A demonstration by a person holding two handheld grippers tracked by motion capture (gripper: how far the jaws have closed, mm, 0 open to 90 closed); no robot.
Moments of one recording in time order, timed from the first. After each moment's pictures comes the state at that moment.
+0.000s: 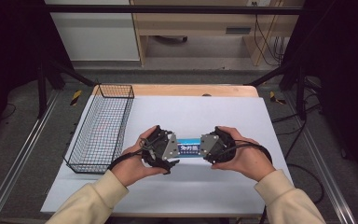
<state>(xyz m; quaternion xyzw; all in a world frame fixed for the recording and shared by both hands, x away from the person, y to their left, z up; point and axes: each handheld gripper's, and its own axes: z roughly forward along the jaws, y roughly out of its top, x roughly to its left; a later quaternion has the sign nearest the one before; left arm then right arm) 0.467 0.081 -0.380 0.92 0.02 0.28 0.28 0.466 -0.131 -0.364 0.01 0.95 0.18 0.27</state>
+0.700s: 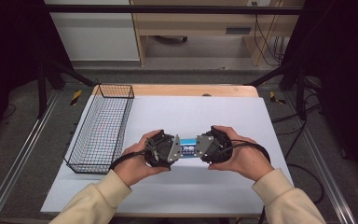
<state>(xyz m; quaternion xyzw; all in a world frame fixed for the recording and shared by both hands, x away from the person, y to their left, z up) 0.465 0.077 -0.379 0.93 0.01 0.28 0.23 0.461 -0.119 -0.353 -0.01 0.95 0.17 0.28</state>
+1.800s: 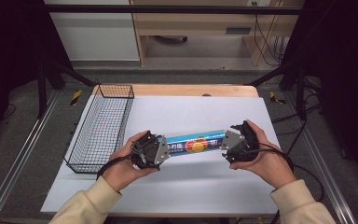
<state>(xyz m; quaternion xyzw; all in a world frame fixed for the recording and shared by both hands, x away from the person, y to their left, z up) 0.457 0.111 -0.380 0.92 0.05 0.31 0.23 0.461 -0.188 -0.364 0.12 0.92 0.17 0.34</state>
